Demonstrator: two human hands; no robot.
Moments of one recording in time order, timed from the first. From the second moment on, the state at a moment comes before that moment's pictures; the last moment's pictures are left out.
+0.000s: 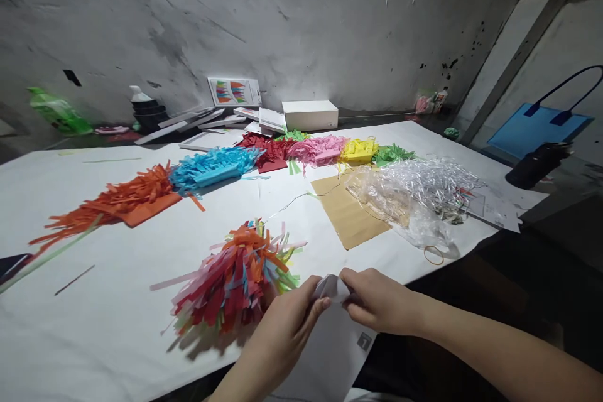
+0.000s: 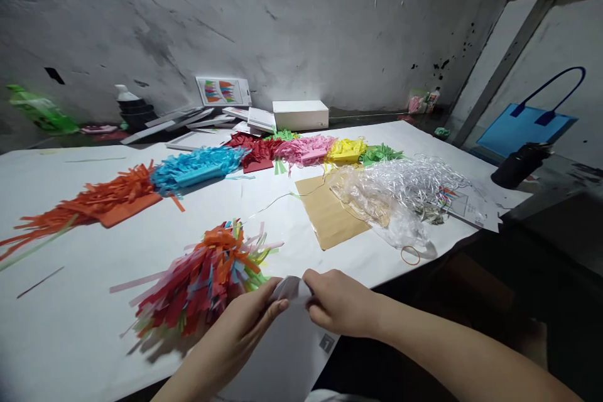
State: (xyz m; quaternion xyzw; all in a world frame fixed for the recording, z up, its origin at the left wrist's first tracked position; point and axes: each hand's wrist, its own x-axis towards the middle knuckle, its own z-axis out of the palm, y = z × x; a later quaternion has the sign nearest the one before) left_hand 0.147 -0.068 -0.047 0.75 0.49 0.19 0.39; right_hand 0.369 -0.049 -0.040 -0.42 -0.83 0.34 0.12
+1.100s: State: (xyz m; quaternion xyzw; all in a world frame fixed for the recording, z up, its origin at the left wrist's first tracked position) left_hand 0.154 -0.059 -0.050 0.78 0.46 0.13 0.40; right_hand 0.370 -0.063 -0.062 -0.46 -0.77 0.40 0.17
